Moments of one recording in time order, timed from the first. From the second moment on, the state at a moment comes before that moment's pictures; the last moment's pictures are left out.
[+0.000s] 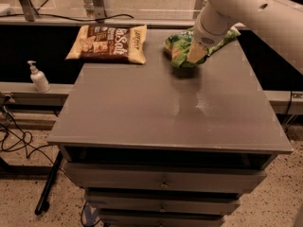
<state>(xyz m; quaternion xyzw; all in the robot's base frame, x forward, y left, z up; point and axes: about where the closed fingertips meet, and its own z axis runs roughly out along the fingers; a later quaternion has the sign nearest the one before) 0.713 -0.147 0.901 -0.58 0.75 -0.13 0.28</state>
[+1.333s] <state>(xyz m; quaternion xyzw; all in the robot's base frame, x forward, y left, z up) 0.733 -0.067 0.883 -0.57 0.76 -0.05 0.31</state>
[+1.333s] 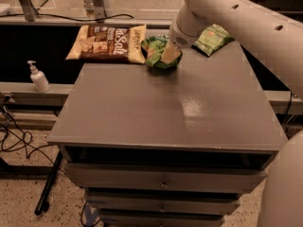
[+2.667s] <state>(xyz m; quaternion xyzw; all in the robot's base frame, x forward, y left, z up) 0.721 -0.033 0.870 -0.55 0.78 0.02 0.32</state>
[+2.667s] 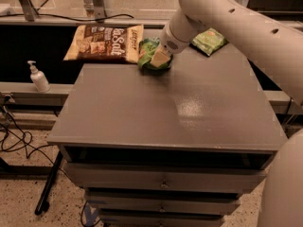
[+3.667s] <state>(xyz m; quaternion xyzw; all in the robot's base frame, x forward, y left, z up) 0.696 -0.064 0.886 -0.53 0.78 0.02 0.33</state>
